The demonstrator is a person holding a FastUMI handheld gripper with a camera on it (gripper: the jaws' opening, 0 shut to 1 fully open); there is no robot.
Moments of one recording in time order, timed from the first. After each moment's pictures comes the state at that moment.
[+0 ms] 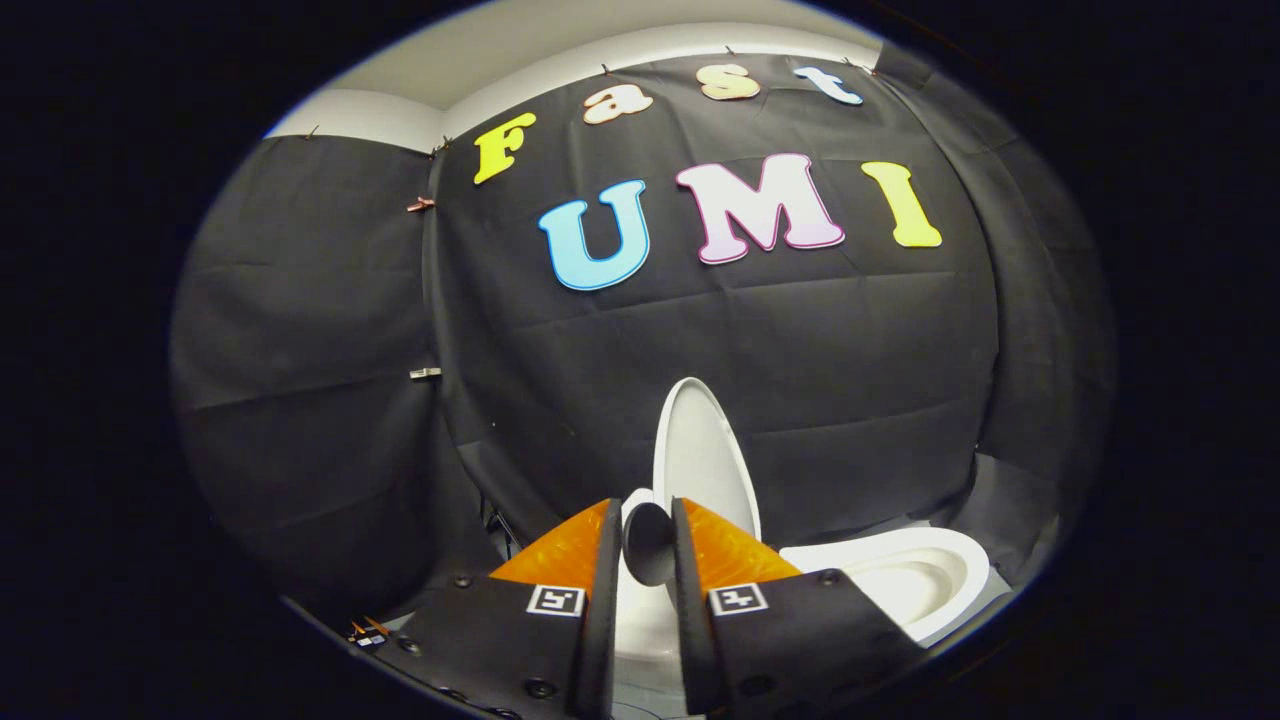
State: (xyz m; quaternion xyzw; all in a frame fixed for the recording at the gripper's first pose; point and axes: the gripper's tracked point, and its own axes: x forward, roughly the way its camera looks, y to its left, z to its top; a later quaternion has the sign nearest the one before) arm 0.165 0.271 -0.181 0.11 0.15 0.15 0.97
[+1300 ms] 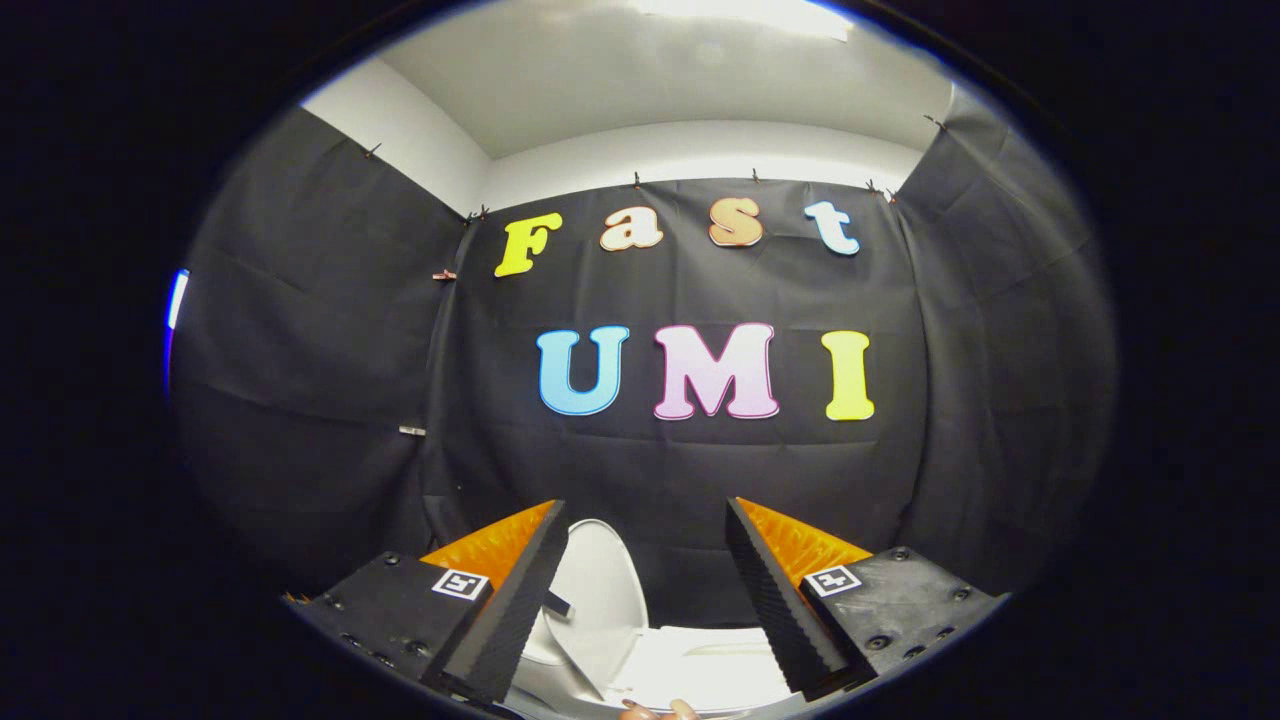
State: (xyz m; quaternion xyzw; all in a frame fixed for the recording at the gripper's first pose) arm 0.043 0.136 0.027 0.01 -0.01 0.11 0.99
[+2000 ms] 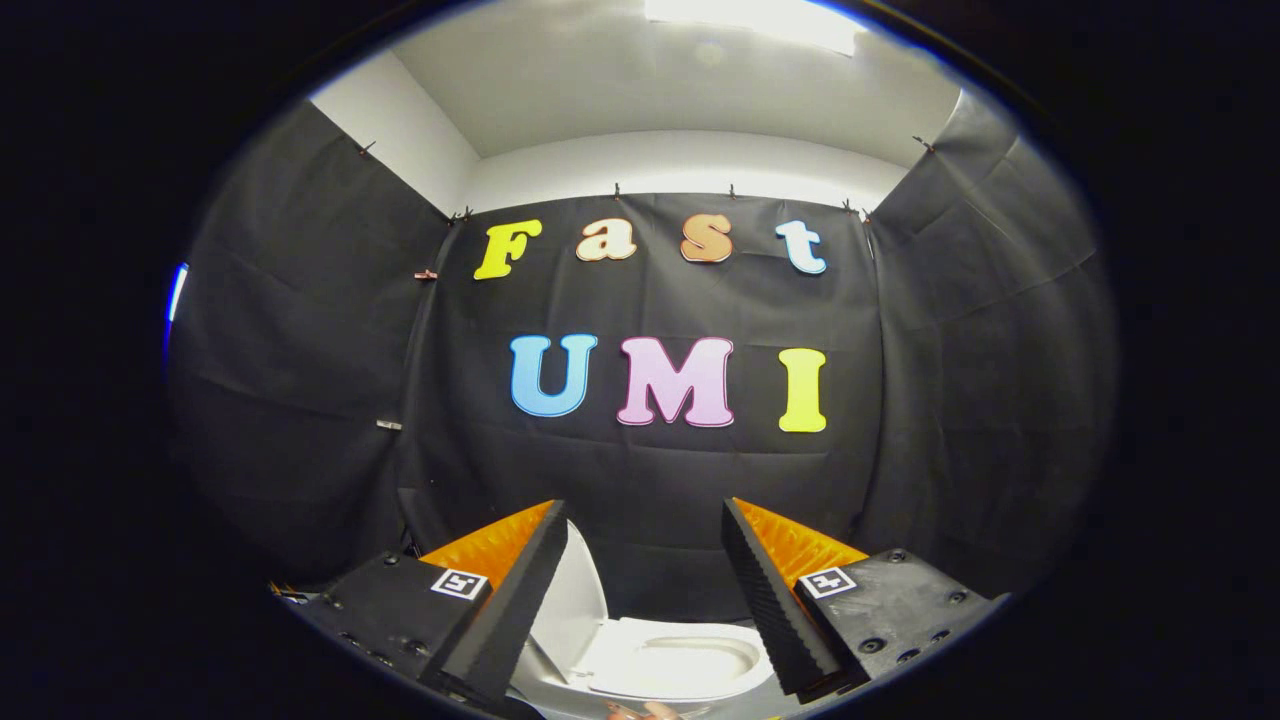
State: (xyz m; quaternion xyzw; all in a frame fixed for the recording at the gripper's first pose) arm -0.005 0.094 0.048 0.00 -0.01 0.07 1.00
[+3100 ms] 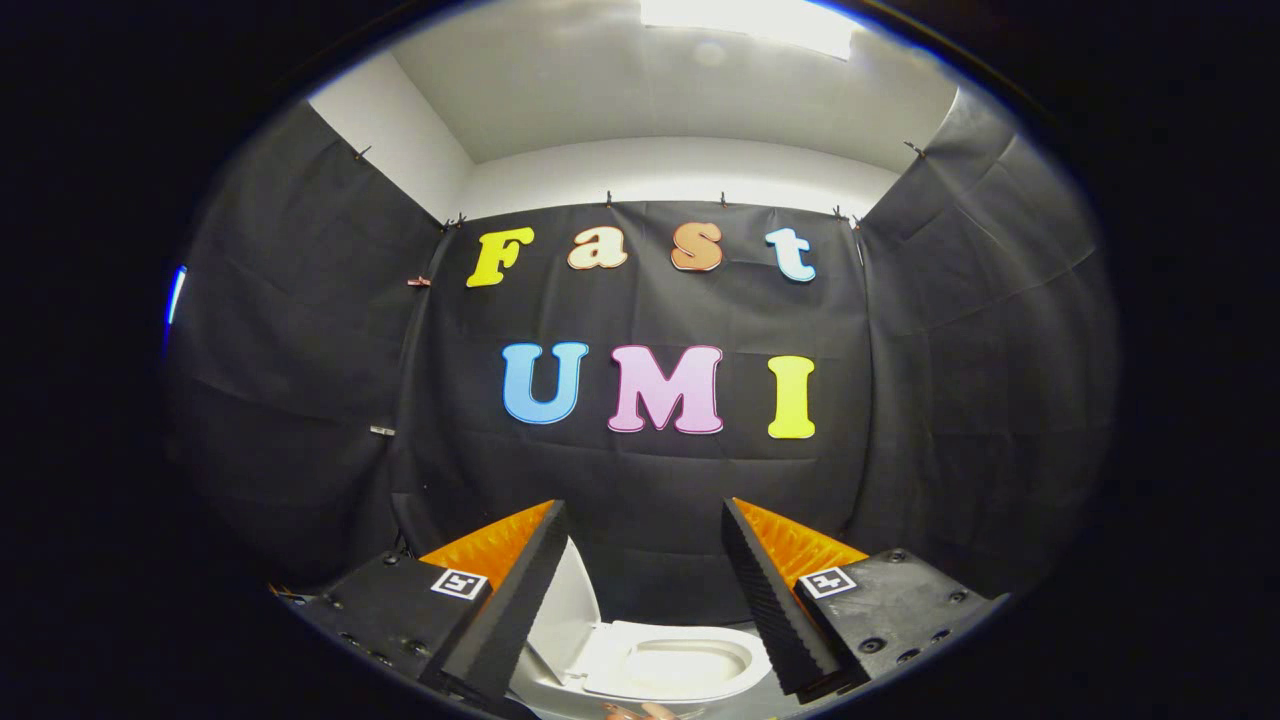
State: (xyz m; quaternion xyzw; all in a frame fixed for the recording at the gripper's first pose) arm -0.012 0.089 0.057 0.00 -0.02 0.06 1.00
